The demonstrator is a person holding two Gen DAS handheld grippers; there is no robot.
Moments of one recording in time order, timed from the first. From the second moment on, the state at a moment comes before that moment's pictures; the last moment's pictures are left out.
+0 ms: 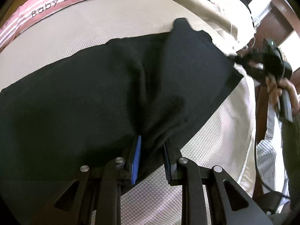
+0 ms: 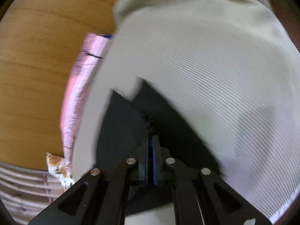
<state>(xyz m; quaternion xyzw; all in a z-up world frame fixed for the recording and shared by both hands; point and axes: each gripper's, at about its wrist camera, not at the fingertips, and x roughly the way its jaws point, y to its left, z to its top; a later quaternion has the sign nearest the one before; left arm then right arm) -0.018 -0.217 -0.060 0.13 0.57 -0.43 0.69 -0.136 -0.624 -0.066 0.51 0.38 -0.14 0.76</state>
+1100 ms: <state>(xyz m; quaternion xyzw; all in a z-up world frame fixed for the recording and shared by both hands) 0.054 -0.167 -0.037 0.05 0.56 -0.37 0.74 -0.028 -0.646 -0.019 0.36 0.46 -0.09 0.81</state>
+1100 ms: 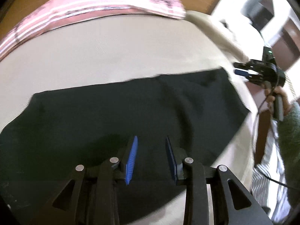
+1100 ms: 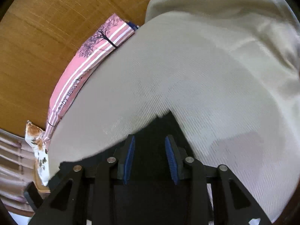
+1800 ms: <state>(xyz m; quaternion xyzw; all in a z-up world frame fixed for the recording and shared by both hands) 0.079 -0.156 -0.071 0.04 0.58 -0.29 0.76 0.008 -0.660 -0.045 0.32 0.48 -0.03 0.82</state>
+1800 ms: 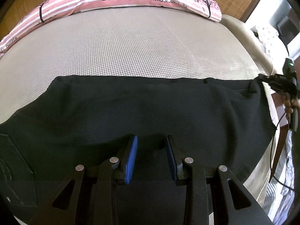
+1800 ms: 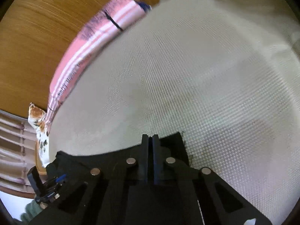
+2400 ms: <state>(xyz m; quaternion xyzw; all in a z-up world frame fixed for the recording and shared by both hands) 0.082 -0.132 -0.070 0.03 0.56 -0.26 0.79 -0.016 -0.672 -0.044 0.32 0.43 -0.17 0.83</state>
